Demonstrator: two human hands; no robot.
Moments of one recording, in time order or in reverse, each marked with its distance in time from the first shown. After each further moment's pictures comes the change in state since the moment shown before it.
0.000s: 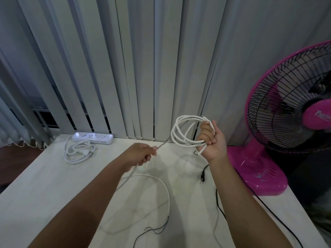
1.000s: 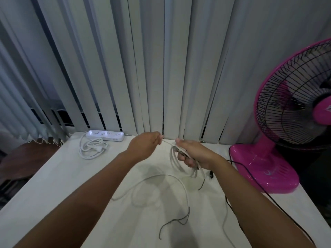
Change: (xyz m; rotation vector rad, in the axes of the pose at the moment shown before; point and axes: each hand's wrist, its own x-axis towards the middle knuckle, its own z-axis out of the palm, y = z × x) left_hand -0.013 0.010 -0.011 0.773 0.256 0.424; right_hand -0.006 0.064 -0.007 -1.575 0.247 0.396
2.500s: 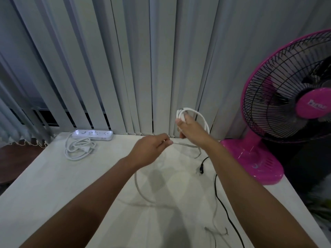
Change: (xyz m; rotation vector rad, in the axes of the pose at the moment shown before) left_hand -0.003 0.034 0.025 -0.062 0.083 0.215; right_hand 0.000 -0.036 -0.028 -0.317 0.366 -0.325
